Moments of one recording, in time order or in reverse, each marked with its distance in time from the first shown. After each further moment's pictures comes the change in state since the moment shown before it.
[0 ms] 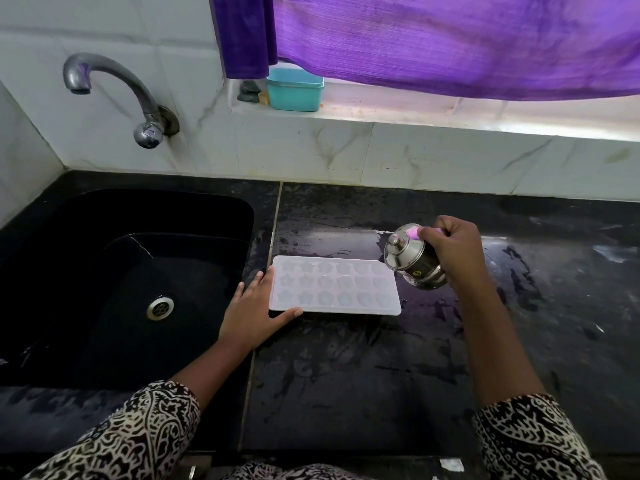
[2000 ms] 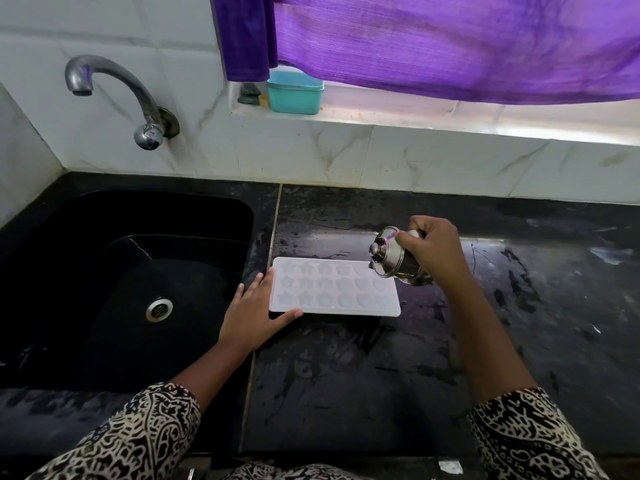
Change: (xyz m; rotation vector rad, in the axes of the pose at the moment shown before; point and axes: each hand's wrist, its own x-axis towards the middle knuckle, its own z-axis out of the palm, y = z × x) left_hand 0.000 -0.002 0.002 0.012 0.001 0.001; right_hand -0.006 -0.017 0.019 -0.234 -0.110 -0.149
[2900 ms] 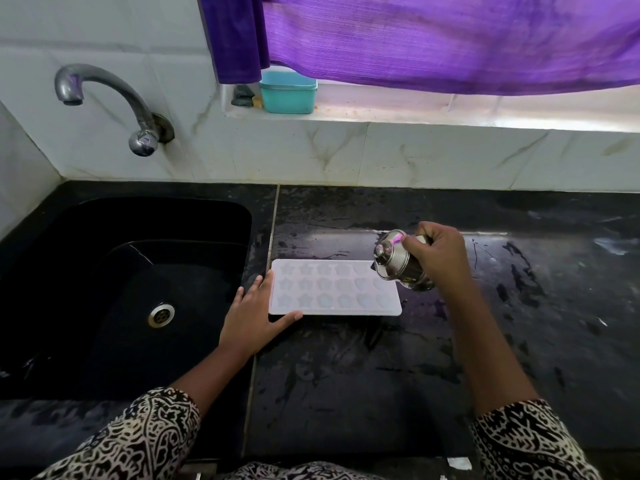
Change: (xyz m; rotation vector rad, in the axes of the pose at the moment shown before) left_hand 0.001 -0.001 0.001 -0.003 0.004 0.003; right_hand -0.008 0.022 0.002 0.108 0.090 0.019
